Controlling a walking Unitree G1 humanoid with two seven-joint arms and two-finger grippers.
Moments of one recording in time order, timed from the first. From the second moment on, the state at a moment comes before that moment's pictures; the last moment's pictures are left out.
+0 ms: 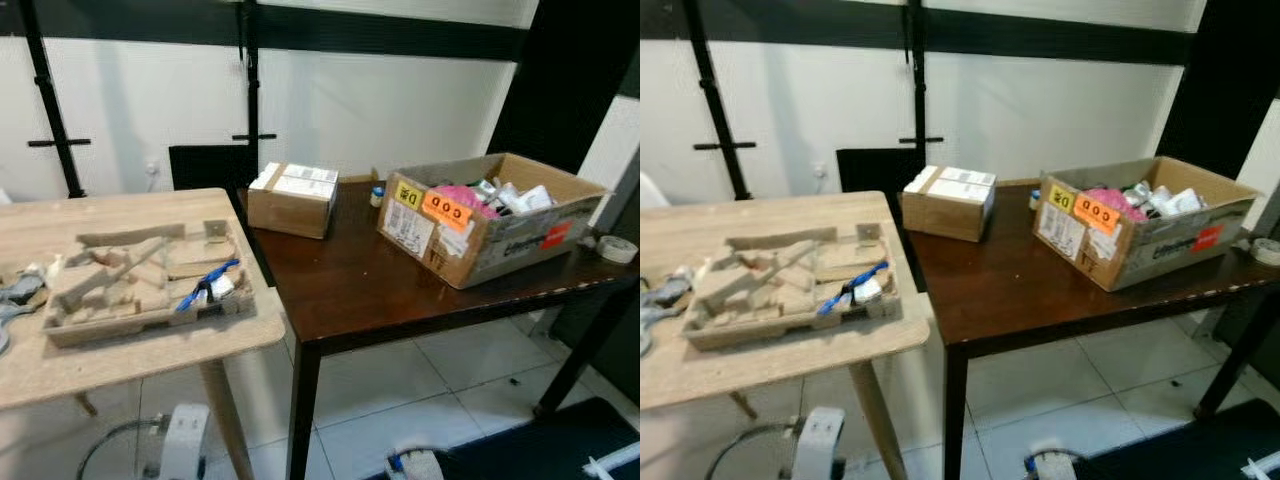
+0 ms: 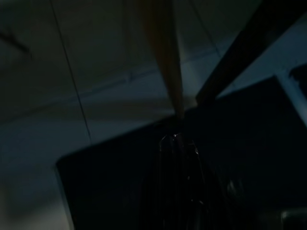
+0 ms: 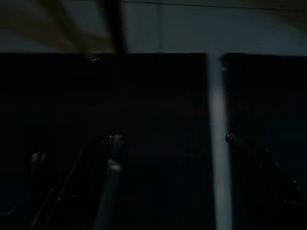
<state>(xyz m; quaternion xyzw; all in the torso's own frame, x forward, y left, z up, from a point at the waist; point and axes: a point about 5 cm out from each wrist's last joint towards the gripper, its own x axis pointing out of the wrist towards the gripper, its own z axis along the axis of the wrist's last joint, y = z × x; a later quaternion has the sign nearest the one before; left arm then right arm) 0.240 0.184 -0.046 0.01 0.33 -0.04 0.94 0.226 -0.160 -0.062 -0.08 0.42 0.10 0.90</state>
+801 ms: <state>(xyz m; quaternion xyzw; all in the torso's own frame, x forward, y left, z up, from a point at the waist) 0.234 0.200 -0.045 0.01 0.31 0.00 0.95 0.229 -0.161 -0.060 -0.09 0.42 0.13 0.90</state>
